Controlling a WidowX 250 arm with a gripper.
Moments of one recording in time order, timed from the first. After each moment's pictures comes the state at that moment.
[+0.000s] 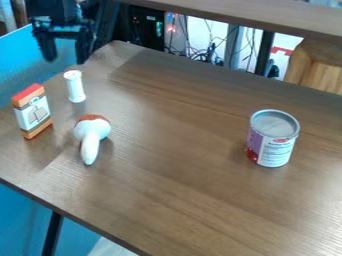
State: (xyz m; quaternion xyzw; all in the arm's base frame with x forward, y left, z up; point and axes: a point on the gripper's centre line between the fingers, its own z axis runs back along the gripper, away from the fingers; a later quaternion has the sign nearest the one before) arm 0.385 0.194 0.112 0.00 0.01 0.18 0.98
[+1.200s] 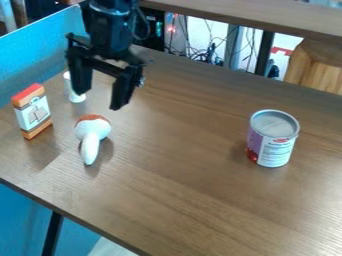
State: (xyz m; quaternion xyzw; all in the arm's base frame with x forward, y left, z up) arm 0.289 0.058 0.132 0.08 0.06 0.06 0.99
